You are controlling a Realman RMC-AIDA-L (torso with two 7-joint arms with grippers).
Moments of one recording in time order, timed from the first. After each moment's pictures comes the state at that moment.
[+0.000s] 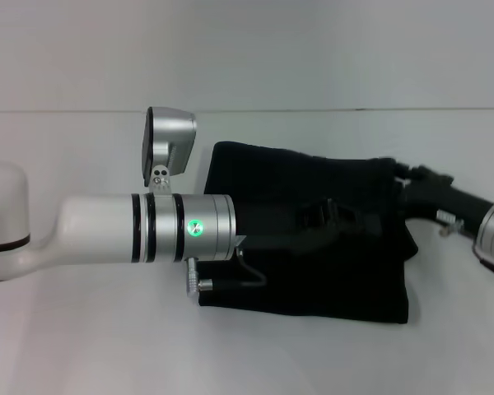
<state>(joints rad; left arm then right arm) -0.91 -2.17 0.59 0.23 2.03 1.35 -2.20 0.66 2.10 -0.39 -0.26 -1.90 -1.00 1.08</state>
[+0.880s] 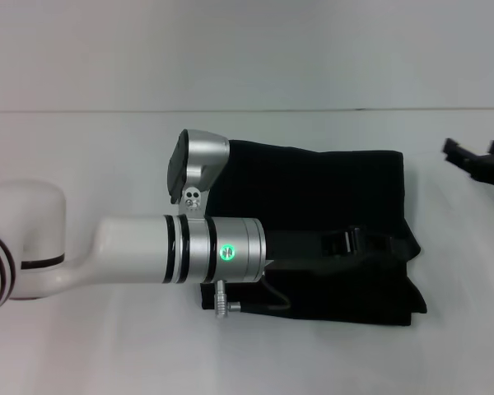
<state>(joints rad) -0.96 -2.18 0.58 0.08 2.03 1.22 -2.07 0.62 2.09 -0.39 -0.28 -1.57 -0.77 1.06</state>
